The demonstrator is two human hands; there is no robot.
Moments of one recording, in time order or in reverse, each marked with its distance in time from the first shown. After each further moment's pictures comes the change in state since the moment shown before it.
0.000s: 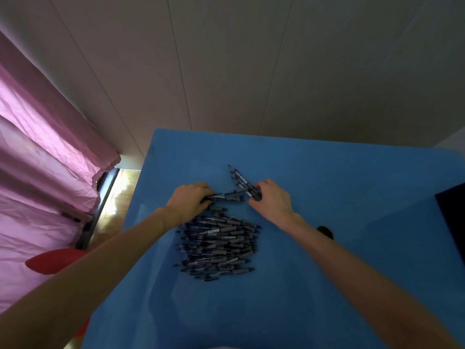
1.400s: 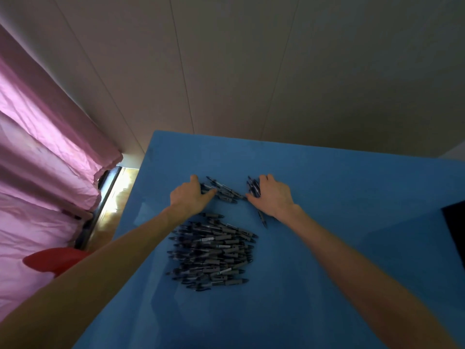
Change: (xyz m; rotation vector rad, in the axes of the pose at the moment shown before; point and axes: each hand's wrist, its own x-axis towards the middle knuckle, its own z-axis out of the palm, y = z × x) left_hand 0.032 0.023 -0.007 -0.141 -0.024 -0.631; right_hand 0.042 0.009 -0.014 -0.310 -0.073 -0.036
